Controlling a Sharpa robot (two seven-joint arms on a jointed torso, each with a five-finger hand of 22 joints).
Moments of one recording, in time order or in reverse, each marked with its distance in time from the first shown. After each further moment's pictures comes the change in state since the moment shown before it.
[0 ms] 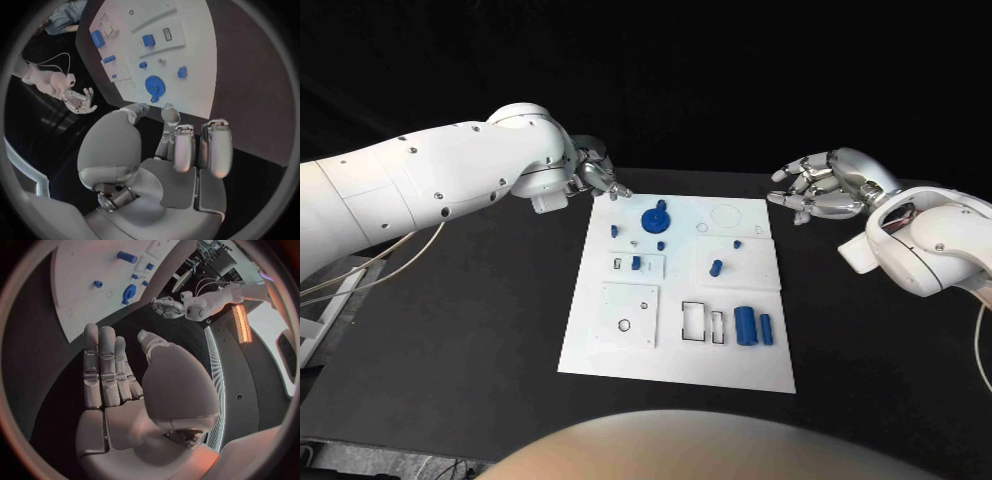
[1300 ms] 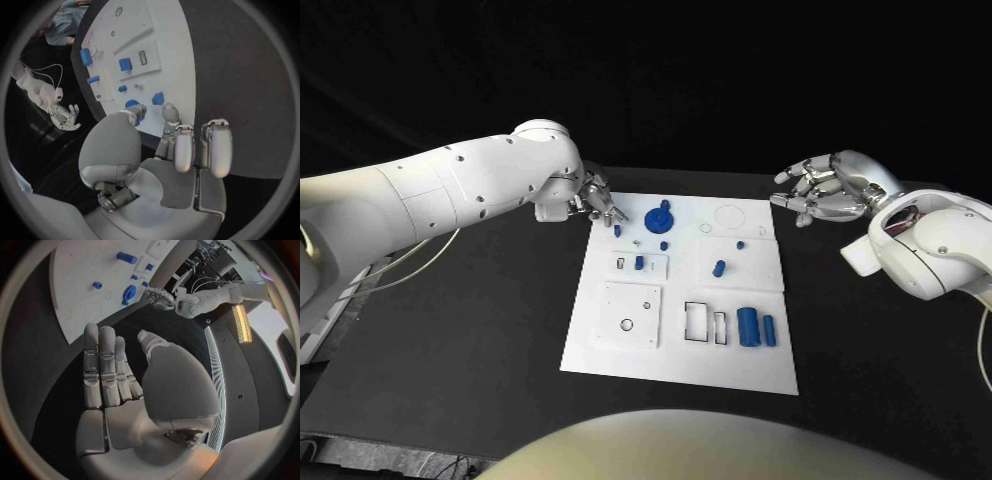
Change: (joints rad) left arm -0.031 0.098 -0.052 -0.186 0.000 0.194 0.006; left_hand -0.019 0.023 -0.050 0.005 -0.103 0.036 -0.004 -0.028 -0.036 -0.002 0.002 -0.006 -0.017 0.000 0.000 0.000 0.000 0.000 -0.002 0.005 0.000 0.000; right arm -0.003 0.008 0.000 -0.005 0.001 0.002 0.000; right_hand 0.000 0.000 0.000 0.000 0.000 -0.001 0.002 0.000 0.001 -0.003 0.003 0.000 0.000 0.000 0.000 -0.004 0.001 0.000 0.000 0.000 0.000 -0.002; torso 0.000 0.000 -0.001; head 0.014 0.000
